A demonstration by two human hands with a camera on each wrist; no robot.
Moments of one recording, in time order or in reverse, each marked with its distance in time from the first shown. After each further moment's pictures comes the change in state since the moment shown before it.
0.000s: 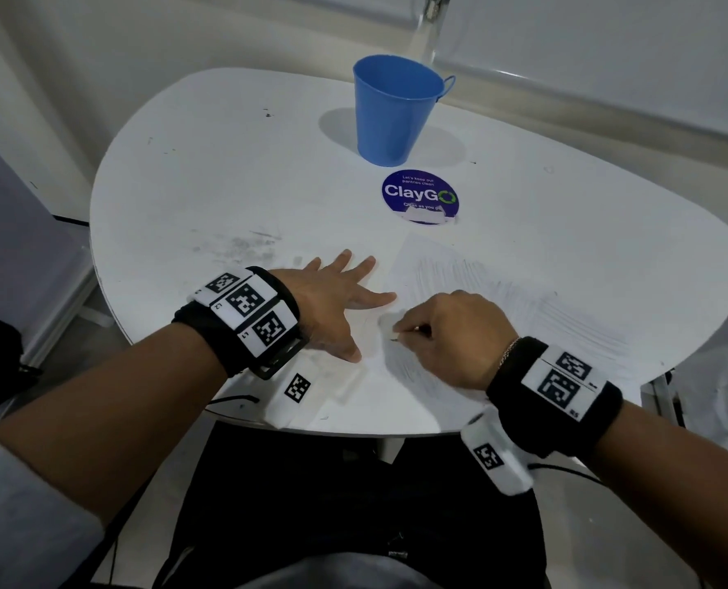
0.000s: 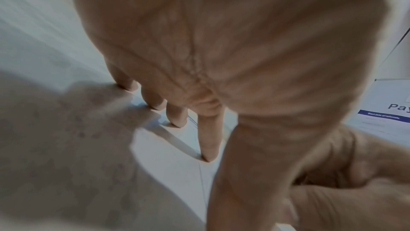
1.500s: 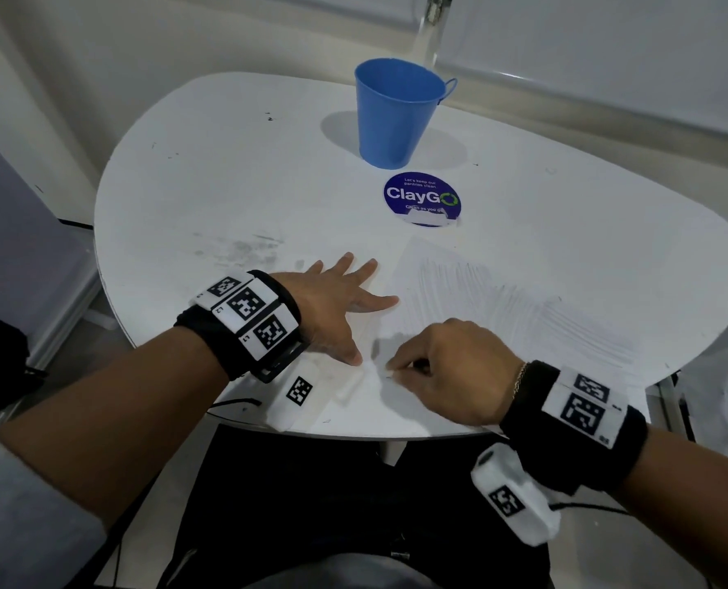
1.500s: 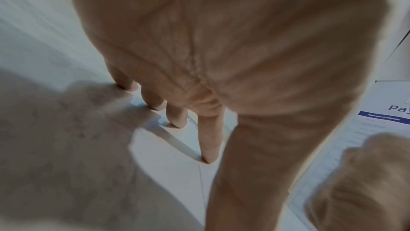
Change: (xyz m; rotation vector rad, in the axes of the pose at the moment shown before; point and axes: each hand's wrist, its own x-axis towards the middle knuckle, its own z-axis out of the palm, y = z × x) left_hand -0.002 0.002 -0.002 -0.008 -0.003 0.002; right_hand -0.014 -0.004 0.002 0.036 -0.147 -0.091
